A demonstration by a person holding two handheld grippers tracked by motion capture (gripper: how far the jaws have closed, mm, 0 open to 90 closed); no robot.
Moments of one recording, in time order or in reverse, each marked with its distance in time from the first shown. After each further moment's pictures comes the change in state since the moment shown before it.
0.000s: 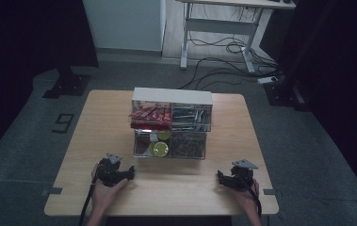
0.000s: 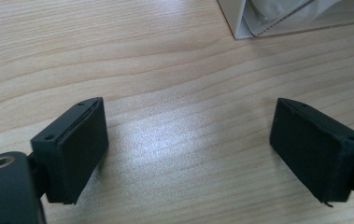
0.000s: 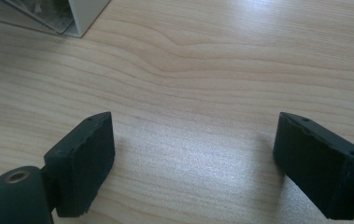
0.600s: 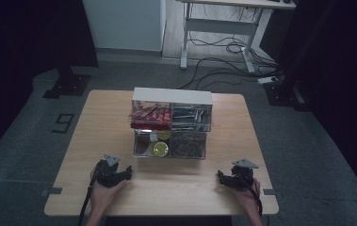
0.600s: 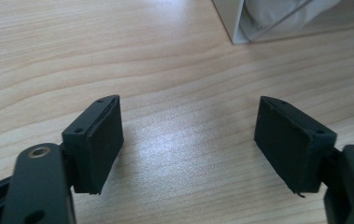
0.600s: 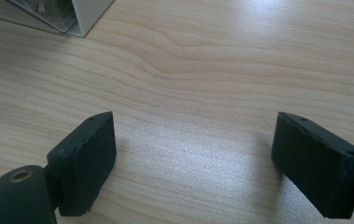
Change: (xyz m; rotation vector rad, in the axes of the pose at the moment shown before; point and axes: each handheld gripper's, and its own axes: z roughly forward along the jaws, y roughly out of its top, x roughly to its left) left arm 0.003 -0.003 -0.012 -0.043 -0.001 -0.009; right arm -0.003 0.001 0.001 -0.003 0.017 -0.016
